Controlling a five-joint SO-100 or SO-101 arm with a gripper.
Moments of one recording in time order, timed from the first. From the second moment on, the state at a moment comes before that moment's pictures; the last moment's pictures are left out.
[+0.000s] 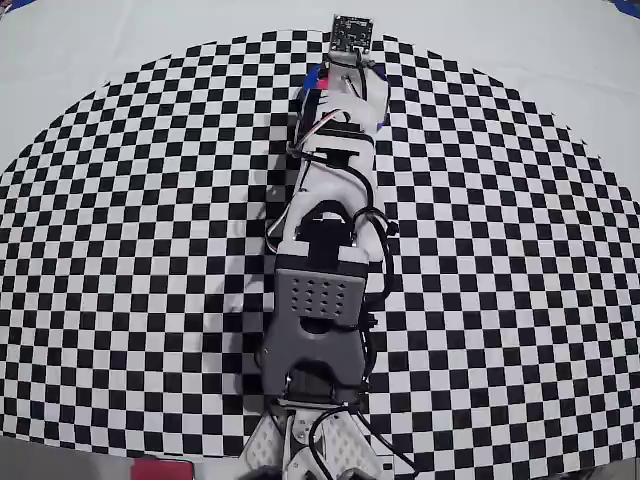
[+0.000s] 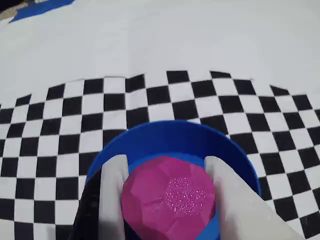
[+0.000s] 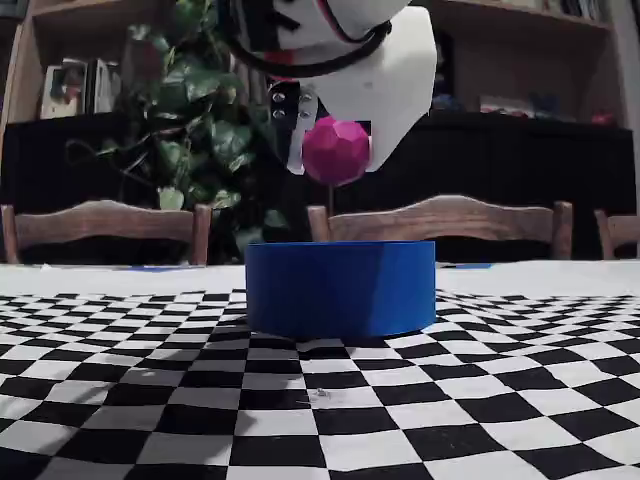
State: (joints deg) arm 8.9 69.0 96.0 -1.7 -91.9
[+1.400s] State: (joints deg) arm 9.8 56.5 81.1 -1.8 -91.9
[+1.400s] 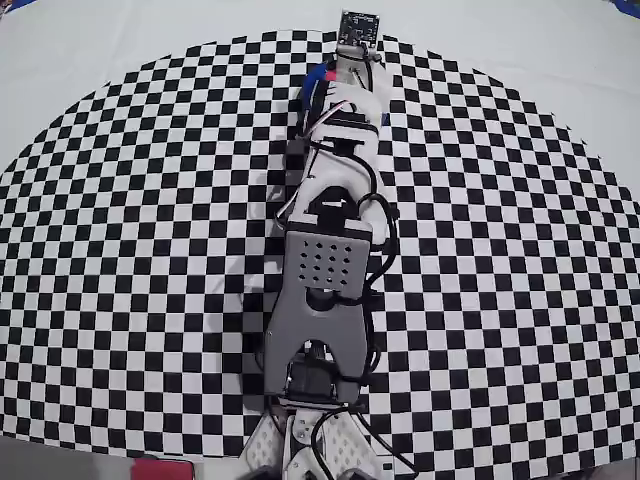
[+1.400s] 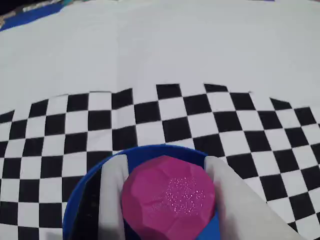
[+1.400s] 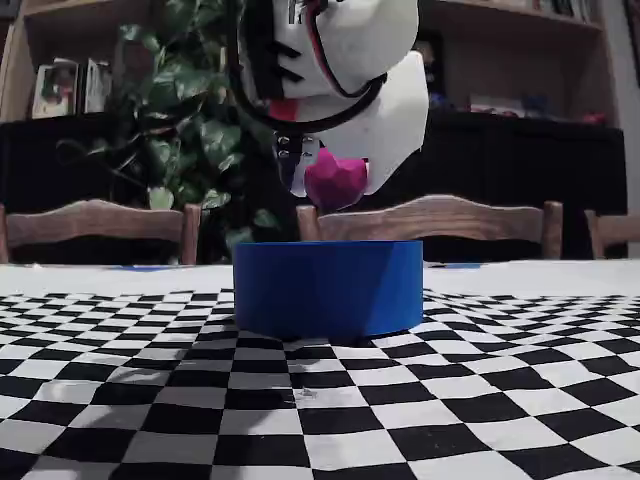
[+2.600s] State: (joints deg) arm 10.0 55.5 81.1 -5.0 -91.9
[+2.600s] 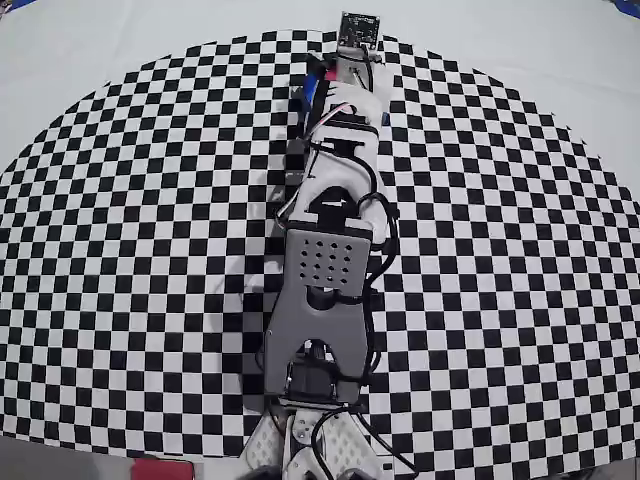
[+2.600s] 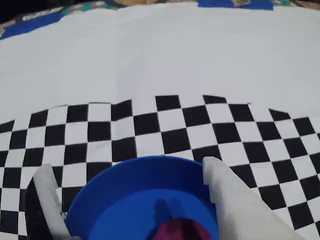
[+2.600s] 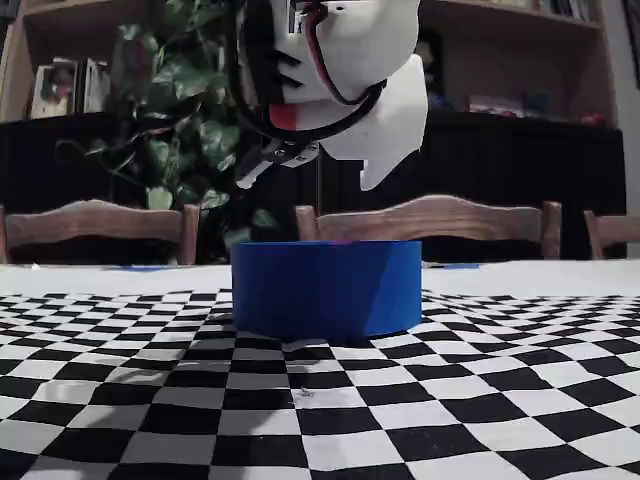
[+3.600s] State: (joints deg) arm 3.0 94.4 107.3 3.0 -29.9
